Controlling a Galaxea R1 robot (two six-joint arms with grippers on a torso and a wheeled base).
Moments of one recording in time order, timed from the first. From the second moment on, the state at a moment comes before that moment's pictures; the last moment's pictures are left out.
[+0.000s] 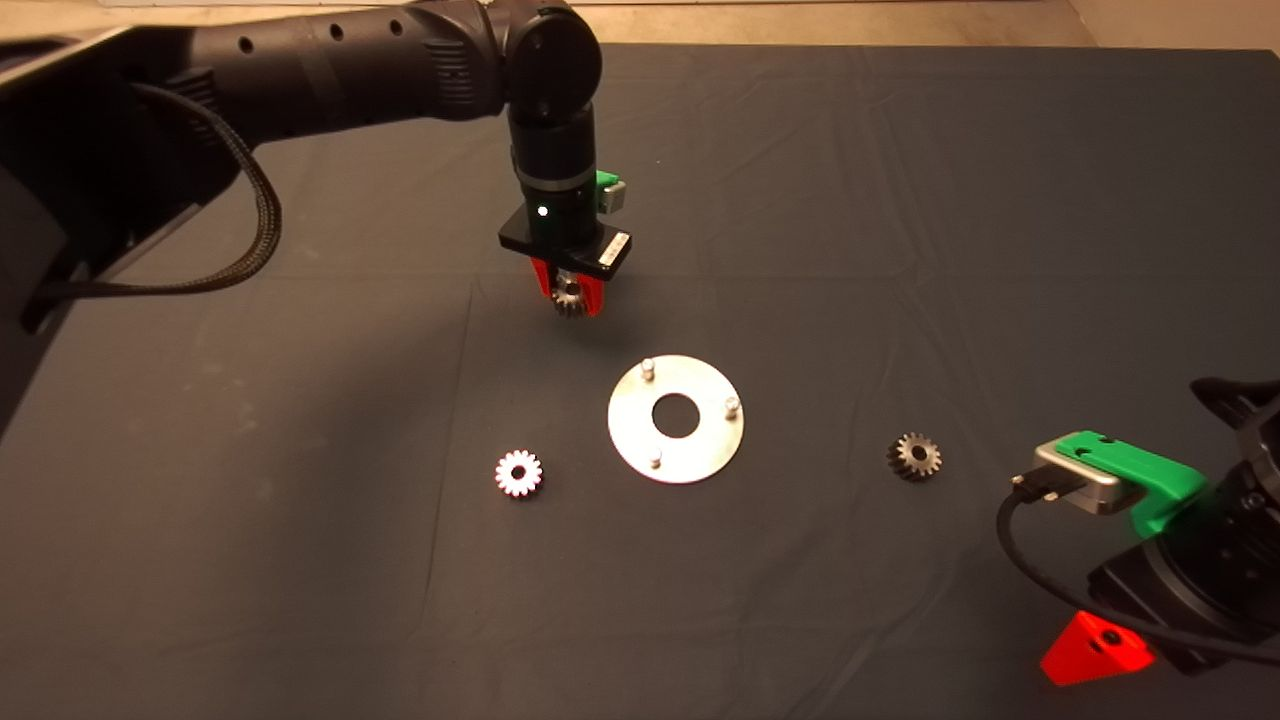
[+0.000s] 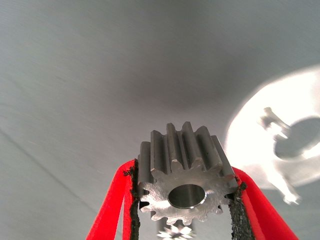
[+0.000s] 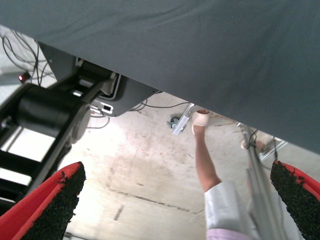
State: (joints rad) left arm -0.51 2.86 -1.62 0.05 1.52 -0.81; right arm 0.53 2.15 -0.41 0.20 -1.53 1.40
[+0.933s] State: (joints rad) left arm -0.51 2.87 -1.54 0.01 1.42 -0.88; right arm 0.53 2.11 -0.56 0.15 -1.53 1.05
